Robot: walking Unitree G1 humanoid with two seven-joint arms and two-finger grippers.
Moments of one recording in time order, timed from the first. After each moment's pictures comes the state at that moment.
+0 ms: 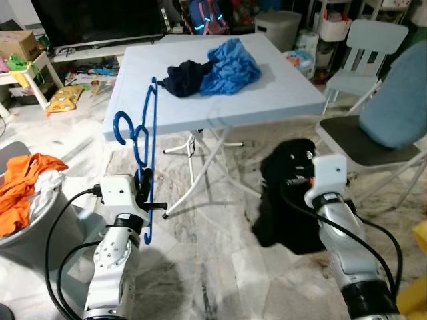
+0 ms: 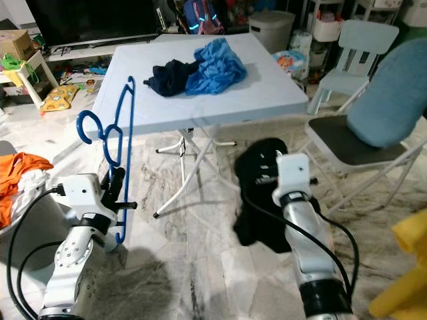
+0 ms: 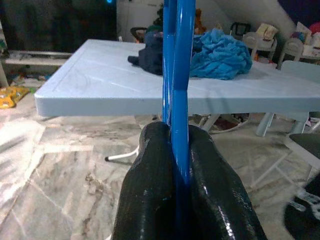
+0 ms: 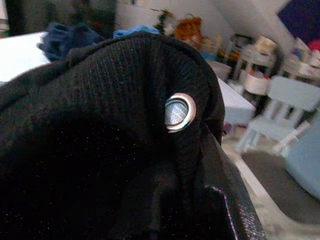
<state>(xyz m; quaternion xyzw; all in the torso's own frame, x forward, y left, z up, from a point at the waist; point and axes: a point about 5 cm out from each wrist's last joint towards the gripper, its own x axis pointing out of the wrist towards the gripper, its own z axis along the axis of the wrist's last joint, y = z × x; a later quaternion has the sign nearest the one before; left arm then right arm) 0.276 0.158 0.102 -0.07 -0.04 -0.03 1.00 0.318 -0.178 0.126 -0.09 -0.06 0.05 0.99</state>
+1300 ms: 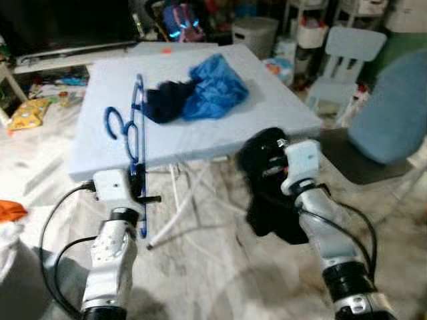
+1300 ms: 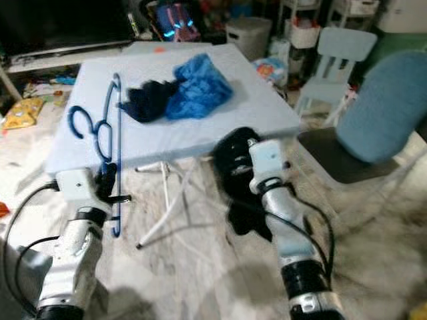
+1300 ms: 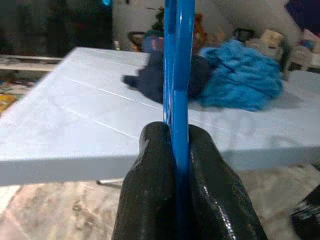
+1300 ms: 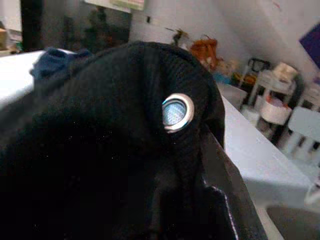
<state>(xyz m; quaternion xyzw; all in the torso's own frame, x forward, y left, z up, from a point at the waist) 0.286 0.163 0.105 -0.08 -0.04 0.00 1.00 0.334 -0.146 0.138 -0.11 -0.09 0.11 0.98</state>
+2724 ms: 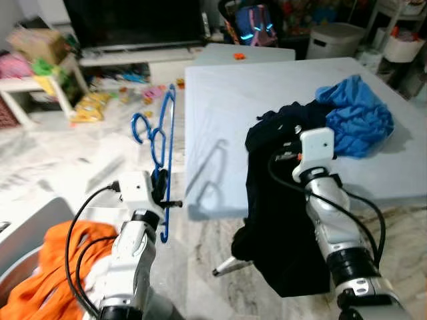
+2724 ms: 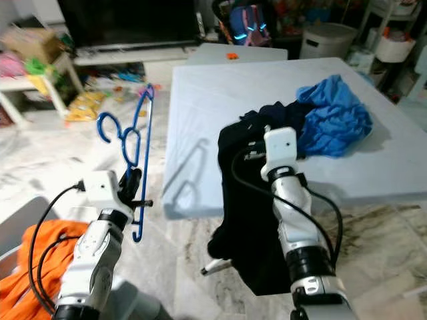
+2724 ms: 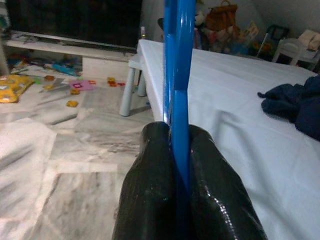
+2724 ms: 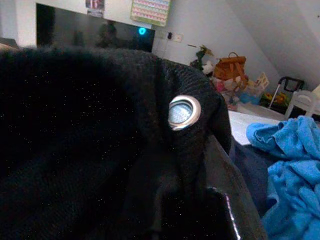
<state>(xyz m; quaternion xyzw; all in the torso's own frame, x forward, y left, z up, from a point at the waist) 0.288 0.134 0.098 -0.10 -0.01 -0.05 0.99 0.349 -0.165 0.151 -0.10 -0.11 0.05 0.99</state>
